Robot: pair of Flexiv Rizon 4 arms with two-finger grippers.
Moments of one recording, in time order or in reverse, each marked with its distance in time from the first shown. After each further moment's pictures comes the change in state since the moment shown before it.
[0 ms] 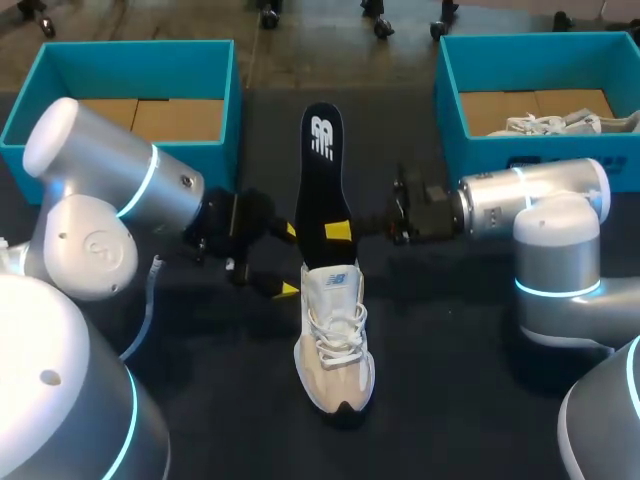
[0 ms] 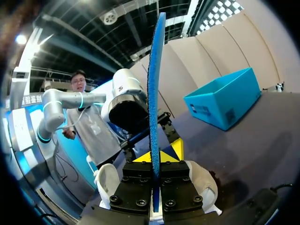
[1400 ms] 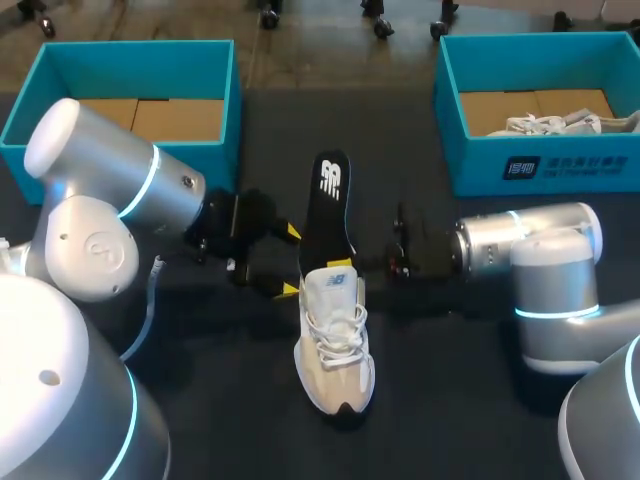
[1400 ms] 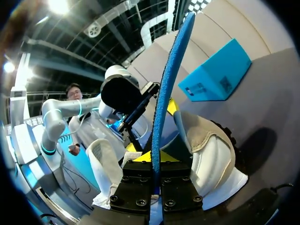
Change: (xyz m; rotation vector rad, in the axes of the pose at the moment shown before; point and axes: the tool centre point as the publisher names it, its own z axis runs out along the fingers) left arm 0.000 0.000 0.001 -0.002 -0.002 0.000; right arm 0.002 -0.061 0.006 -0.015 0.028 0.198
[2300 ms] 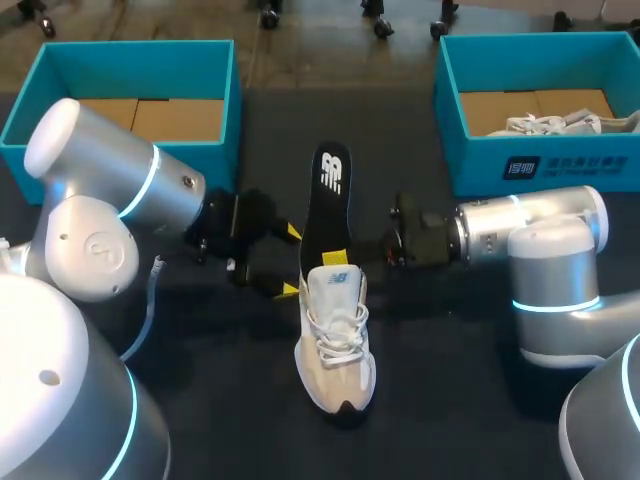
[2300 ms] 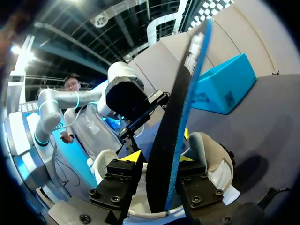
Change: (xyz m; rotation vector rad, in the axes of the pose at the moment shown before) left arm 0.000 0.000 0.000 0.000 0.000 0.000; right arm 0.012 0.025 0.003 0.025 -0.060 -0.122
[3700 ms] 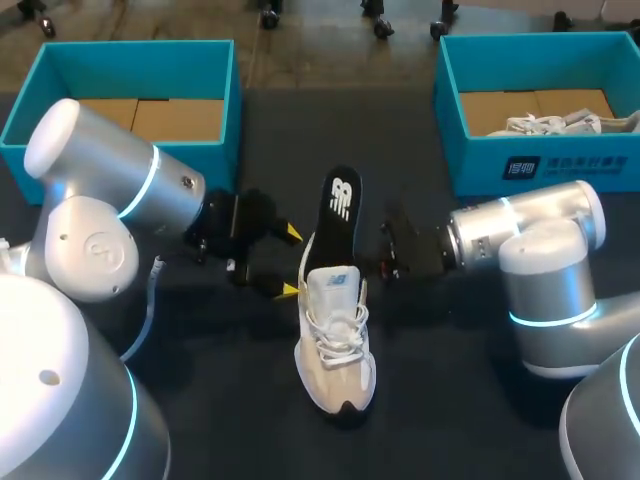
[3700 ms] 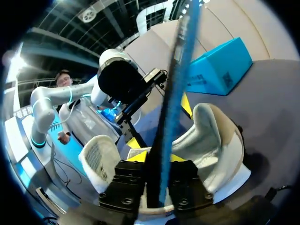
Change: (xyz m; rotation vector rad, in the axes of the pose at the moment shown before) left arm 0.000 0.000 0.000 0.000 0.000 0.000; right arm 0.006 -0.028 0.008 0.109 -0.050 0.061
